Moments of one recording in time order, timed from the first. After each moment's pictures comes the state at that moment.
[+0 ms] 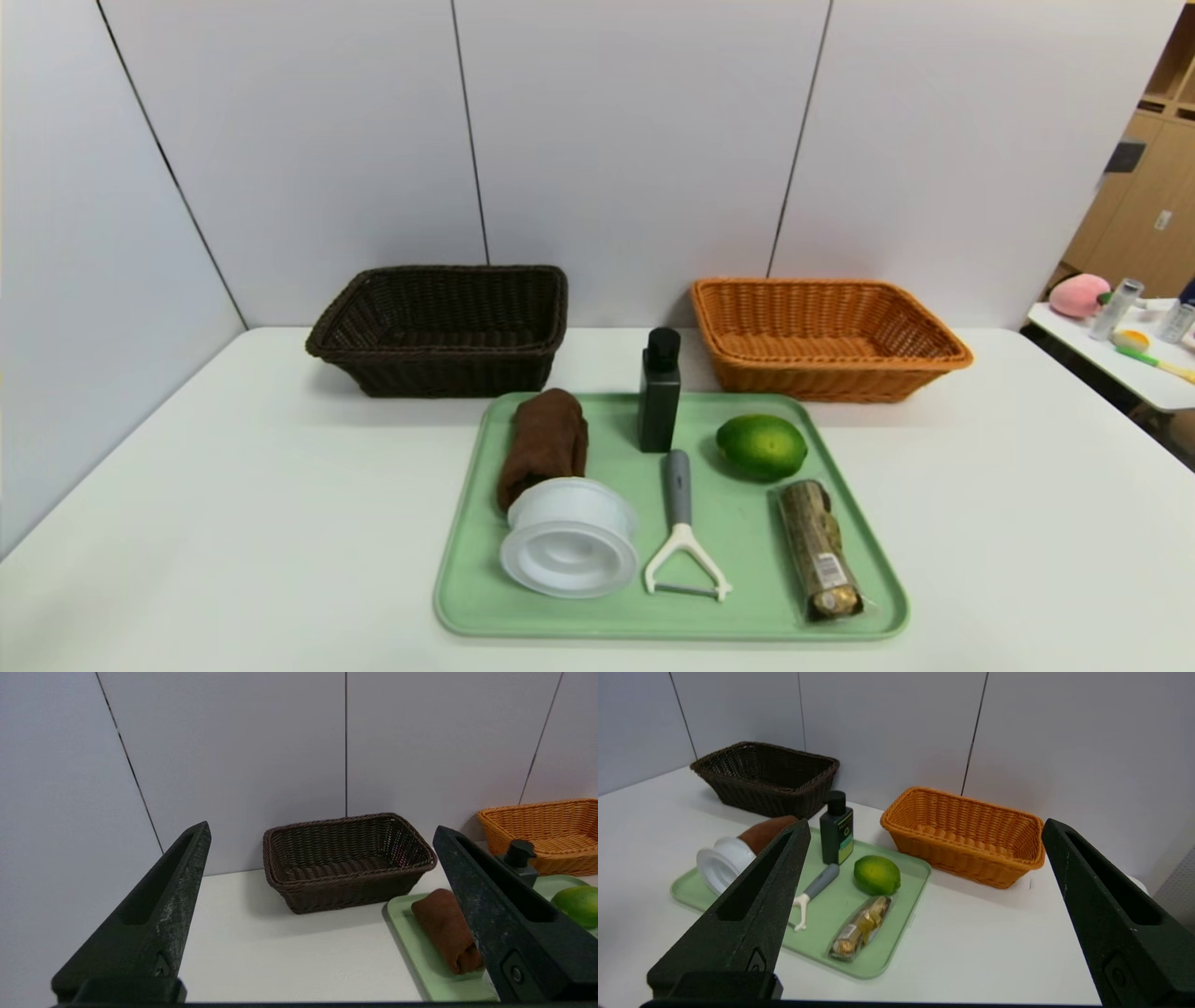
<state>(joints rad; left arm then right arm) 0.00 0.61 -0.72 -0.14 -0.13 0.04 0.00 0.48 -0.71 0.09 0.35 -0.05</state>
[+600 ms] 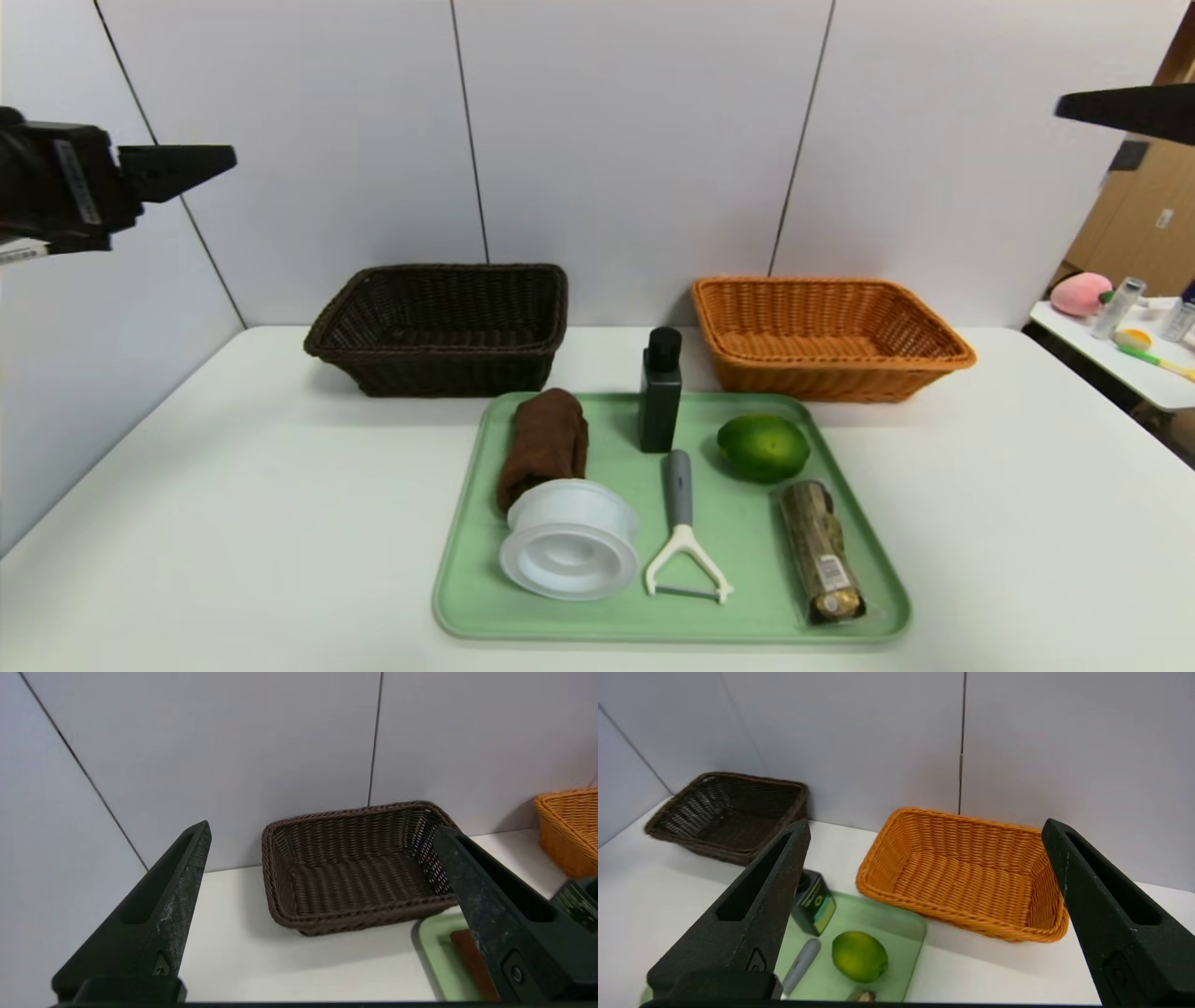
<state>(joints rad) 0.00 1.26 -1.09 -0.21 -0.13 0.07 0.00 1.25 -1.24 0.04 0.33 0.06</state>
